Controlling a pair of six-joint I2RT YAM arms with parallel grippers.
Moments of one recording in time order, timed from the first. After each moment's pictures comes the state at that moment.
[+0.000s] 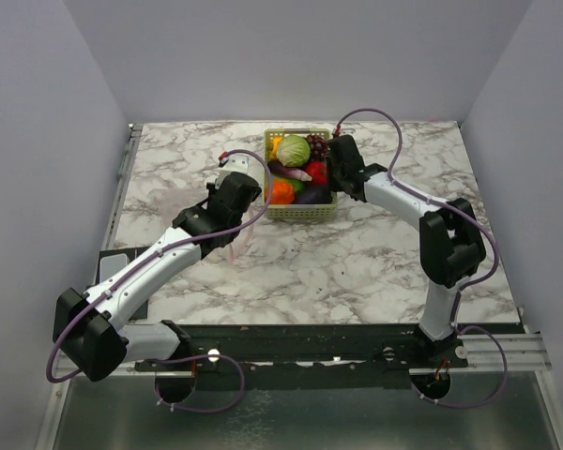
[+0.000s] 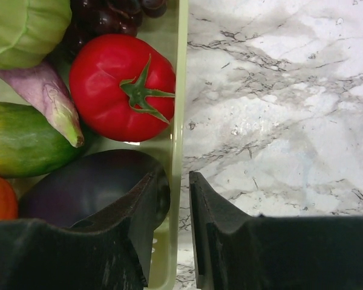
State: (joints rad) left arm -0.67 1.24 1.07 -0.57 -0.68 -0.24; right arm 0.49 1.90 1.42 -0.29 0.31 0.29
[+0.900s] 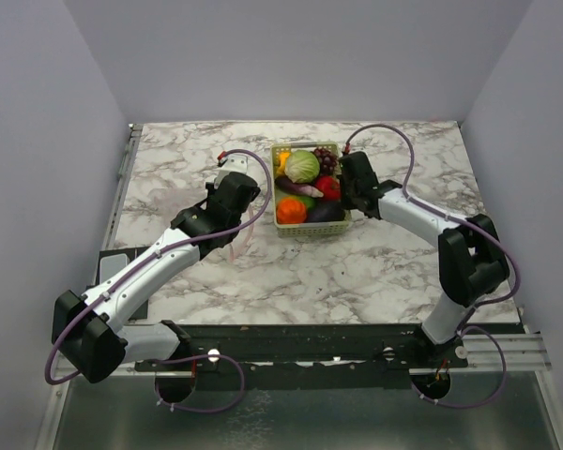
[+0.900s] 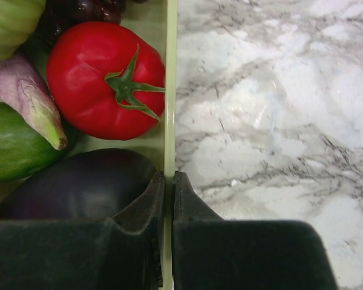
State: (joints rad) left arm -0.67 1.23 1.07 -0.57 -0.68 -0.24; right arm 0.48 1.75 1.21 -0.29 0.31 0.24
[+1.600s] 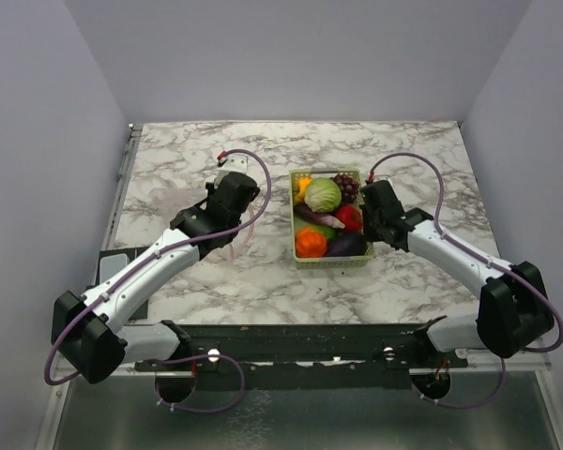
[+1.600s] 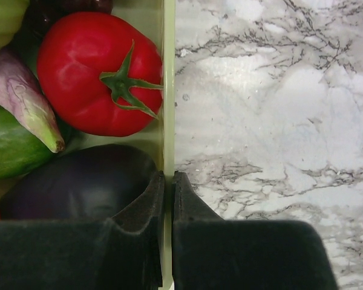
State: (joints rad) left arm -0.67 1.23 1.07 -0.57 -0.67 -0.24; right arm 0.48 1.37 0.90 -0.47 0.32 0.29
